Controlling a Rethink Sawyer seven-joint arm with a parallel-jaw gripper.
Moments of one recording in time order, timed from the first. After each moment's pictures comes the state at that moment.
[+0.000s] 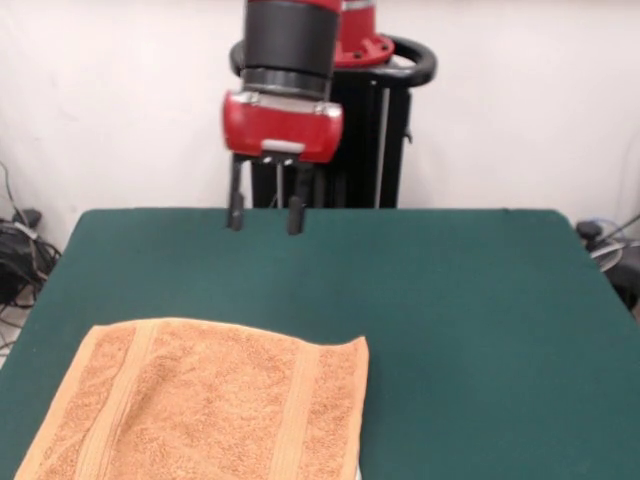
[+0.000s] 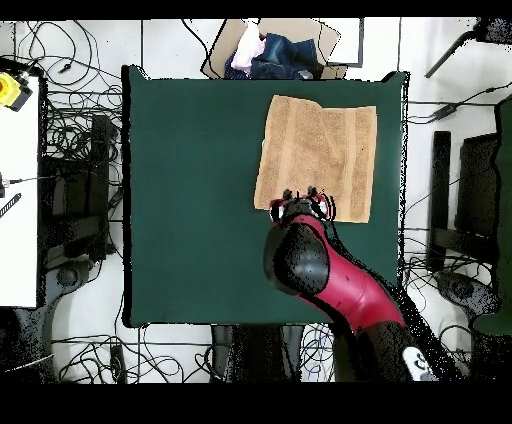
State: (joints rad) arm -0.53 -0.89 0.17 2.14 0.20 -0.11 0.89
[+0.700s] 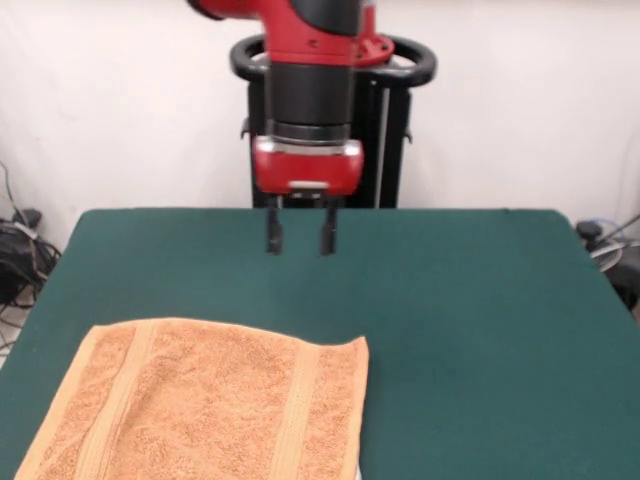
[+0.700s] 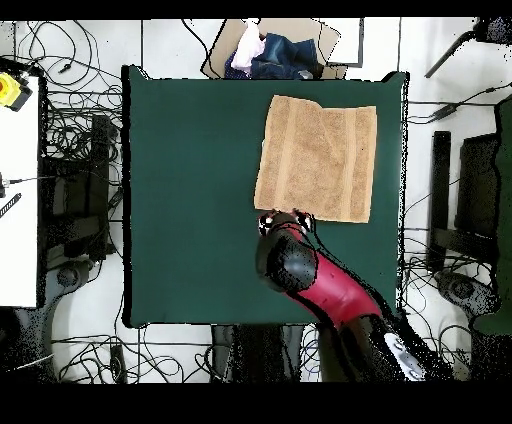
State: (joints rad) arm -0.45 -0.79 0.12 2.15 0.27 -0.02 0.99
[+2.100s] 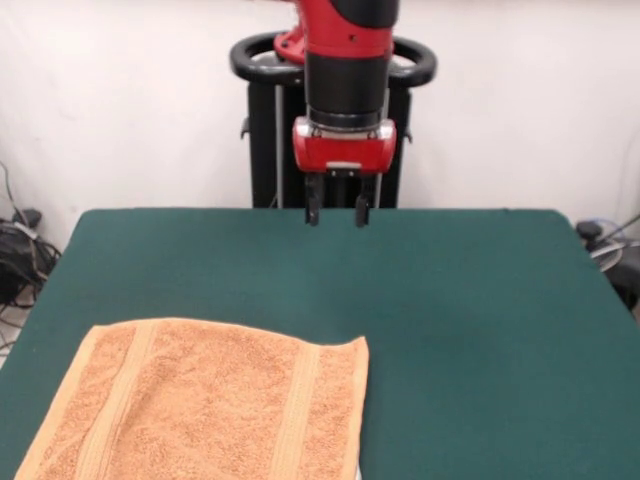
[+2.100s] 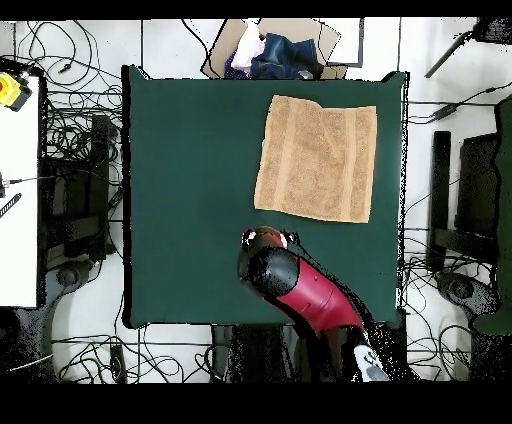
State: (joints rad) arm -0.29 -0.81 -0.04 2.15 0.36 0.16 1.08
